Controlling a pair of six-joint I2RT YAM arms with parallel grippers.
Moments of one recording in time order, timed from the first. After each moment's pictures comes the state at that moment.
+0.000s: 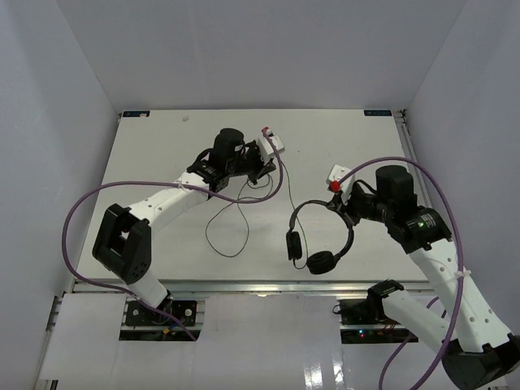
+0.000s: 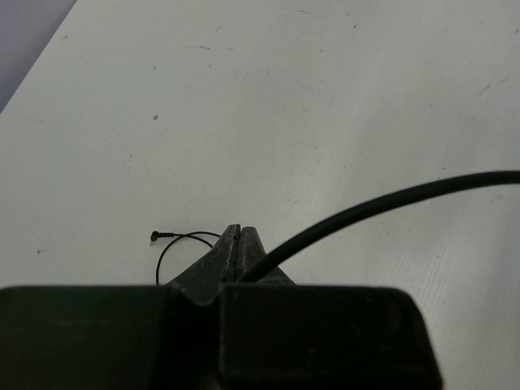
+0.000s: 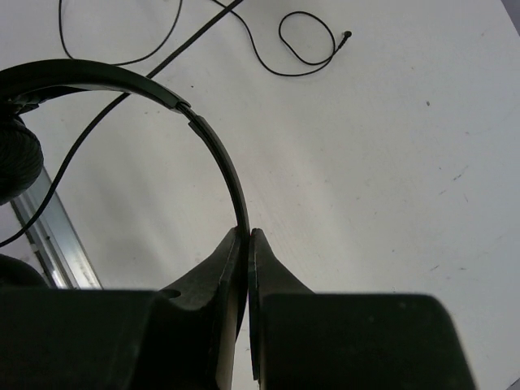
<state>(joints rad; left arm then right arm) -0.60 1.62 1.22 -0.01 0.44 0.39 0.38 0.83 0.98 -0.74 -0.53 -0.59</state>
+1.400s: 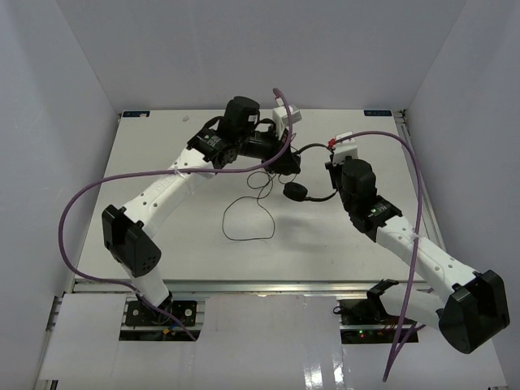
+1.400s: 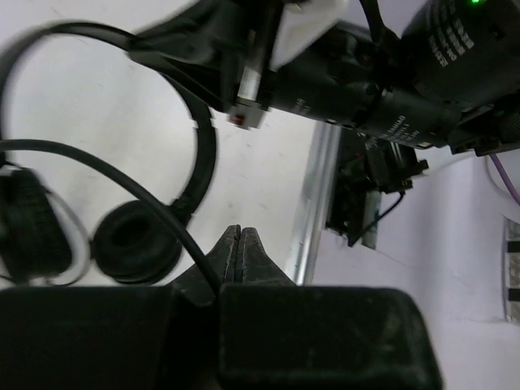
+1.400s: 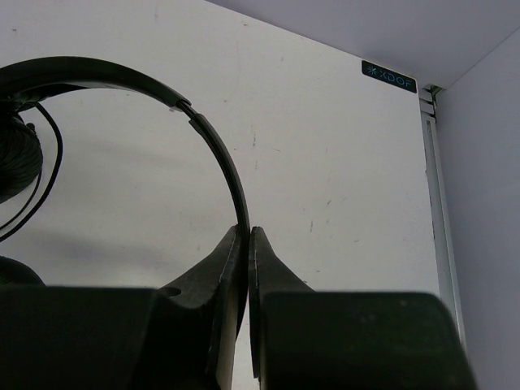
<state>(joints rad) -0.69 1.72 1.77 -0.57 0.73 -0.05 0.55 1.10 0.78 0.05 0.44 -0.17</state>
